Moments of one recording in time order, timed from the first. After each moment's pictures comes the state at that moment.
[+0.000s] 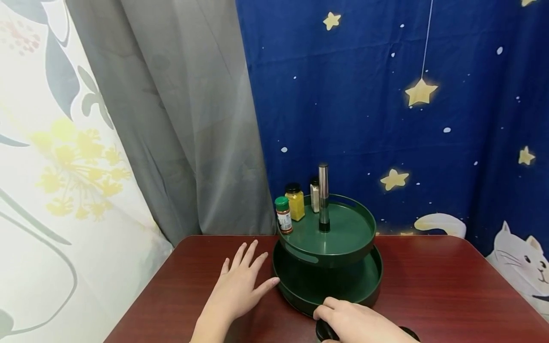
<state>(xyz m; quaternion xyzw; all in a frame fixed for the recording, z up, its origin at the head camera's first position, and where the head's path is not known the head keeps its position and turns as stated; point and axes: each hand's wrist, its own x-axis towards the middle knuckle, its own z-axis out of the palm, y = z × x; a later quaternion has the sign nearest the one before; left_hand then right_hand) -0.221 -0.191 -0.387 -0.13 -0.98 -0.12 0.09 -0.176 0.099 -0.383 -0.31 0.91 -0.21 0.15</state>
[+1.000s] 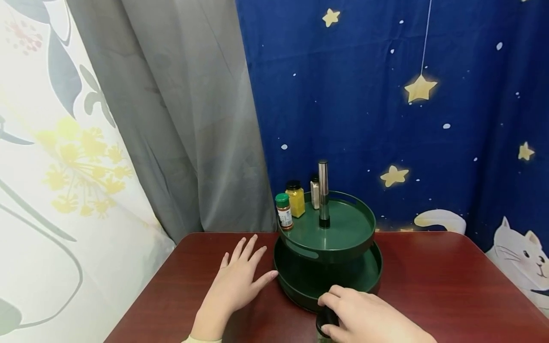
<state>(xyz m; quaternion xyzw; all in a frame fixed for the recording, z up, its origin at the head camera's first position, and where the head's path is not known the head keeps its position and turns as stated) -0.222 -0.194 -0.382 -0.13 -0.98 -0.12 0.10 -0.164 0.112 -0.367 -0.30 0.92 -0.22 0.10</state>
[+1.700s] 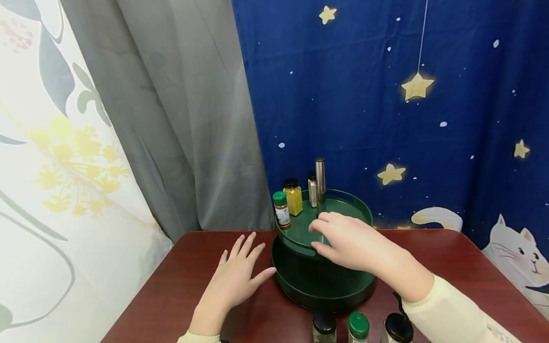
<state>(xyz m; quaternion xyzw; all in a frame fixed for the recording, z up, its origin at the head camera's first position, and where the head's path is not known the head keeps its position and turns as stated) -0.224 -0.192 -0.379 -0.13 -0.98 -0.12 0.09 -0.216 0.105 -0.282 -0.34 0.92 -0.09 -0.16</state>
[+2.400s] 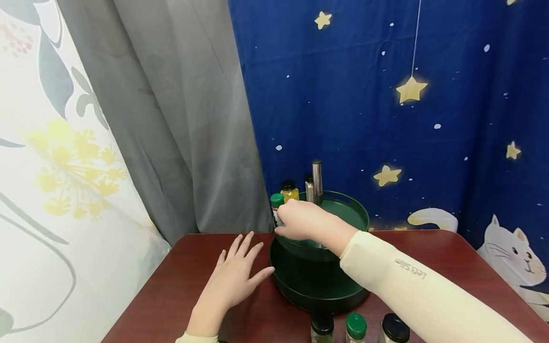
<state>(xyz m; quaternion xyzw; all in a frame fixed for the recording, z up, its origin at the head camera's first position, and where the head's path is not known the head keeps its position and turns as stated) -0.220 -0.188 -0.371 -0.13 -0.98 -0.12 0.09 -0.279 0.026 -0.262 -0.32 0.95 -0.07 -0.02</state>
